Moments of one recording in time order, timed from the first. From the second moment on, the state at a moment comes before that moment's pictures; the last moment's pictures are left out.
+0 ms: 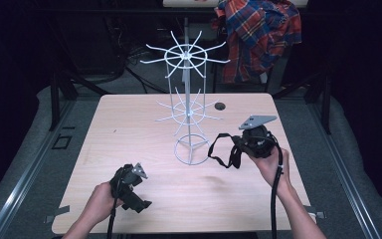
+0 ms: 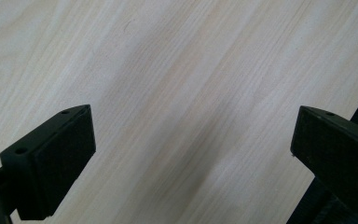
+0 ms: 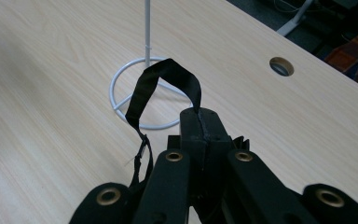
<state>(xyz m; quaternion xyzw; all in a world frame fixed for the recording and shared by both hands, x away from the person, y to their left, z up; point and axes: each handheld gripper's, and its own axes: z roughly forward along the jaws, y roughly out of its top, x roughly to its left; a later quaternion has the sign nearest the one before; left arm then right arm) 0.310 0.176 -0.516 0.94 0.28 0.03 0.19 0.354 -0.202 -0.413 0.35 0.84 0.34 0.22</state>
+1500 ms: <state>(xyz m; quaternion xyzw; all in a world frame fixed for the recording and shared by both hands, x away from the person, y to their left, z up) 0.311 0.177 -0.517 0.94 0.29 0.03 0.18 0.389 -0.199 -0.381 0.36 0.82 0.39 0.22</state>
